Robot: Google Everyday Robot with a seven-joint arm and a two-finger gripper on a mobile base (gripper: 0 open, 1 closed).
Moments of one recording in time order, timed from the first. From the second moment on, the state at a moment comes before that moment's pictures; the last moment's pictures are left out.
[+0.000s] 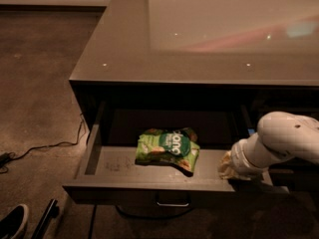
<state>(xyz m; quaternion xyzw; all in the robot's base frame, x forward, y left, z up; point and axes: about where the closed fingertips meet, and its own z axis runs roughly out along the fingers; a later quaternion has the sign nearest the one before) 0.454 -0.210 0.617 -0.69 0.70 0.06 0.16</state>
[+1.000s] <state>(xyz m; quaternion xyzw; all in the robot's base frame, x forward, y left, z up) 0.437 -0.216 0.619 -0.69 0.71 0.05 0.15</state>
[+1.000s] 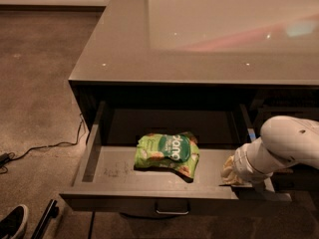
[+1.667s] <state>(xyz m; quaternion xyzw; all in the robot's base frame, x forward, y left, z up) 0.437 -0.216 0.619 -0.69 0.71 0.05 0.15</state>
